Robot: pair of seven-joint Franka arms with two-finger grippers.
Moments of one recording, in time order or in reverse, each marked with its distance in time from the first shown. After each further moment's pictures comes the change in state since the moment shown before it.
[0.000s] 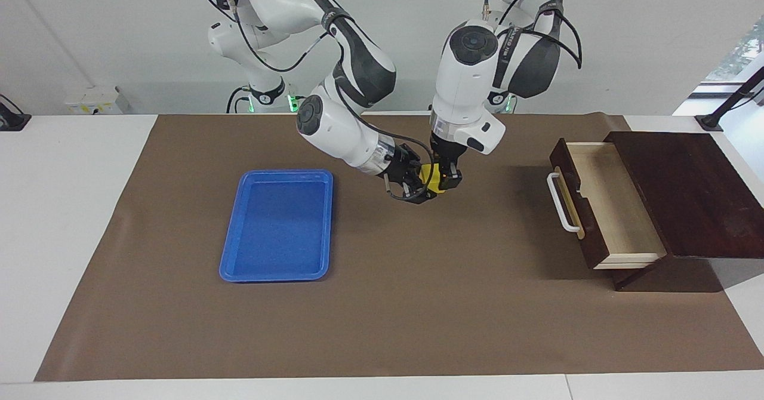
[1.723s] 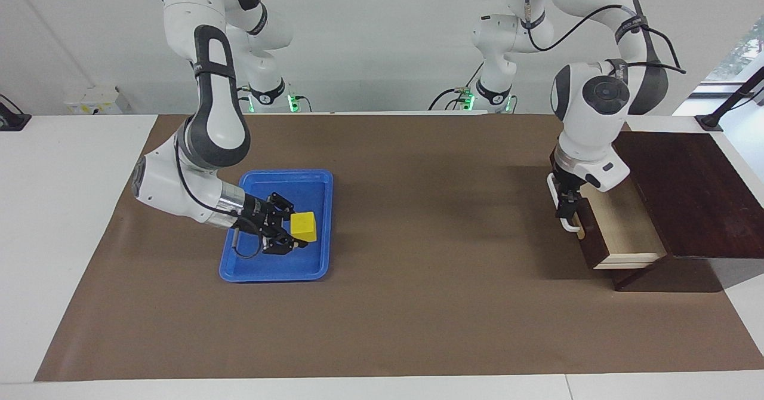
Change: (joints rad) left arm 0.385 -0.141 0.036 -0.378 0.230 0.213 0.736; right arm -0.453 0.046 -0.019 -0.087 -0.014 -0.213 -0.467
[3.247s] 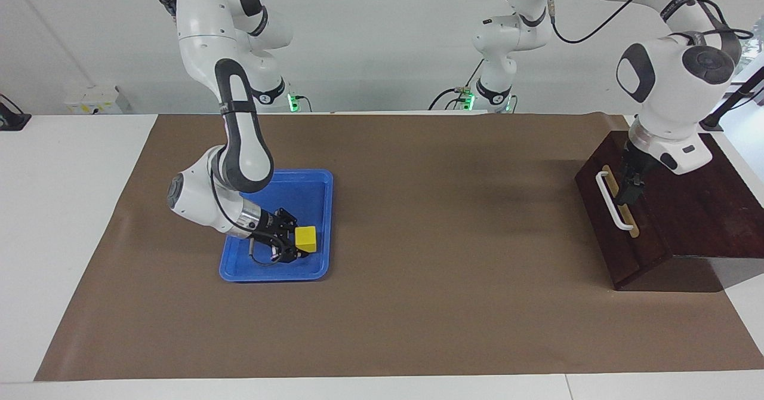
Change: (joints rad) left arm 0.191 -0.070 -0.037 0.113 -0.140 -0.126 0.497; right arm 0.026 0.029 0.010 -0.189 0.000 0.233 -0.142
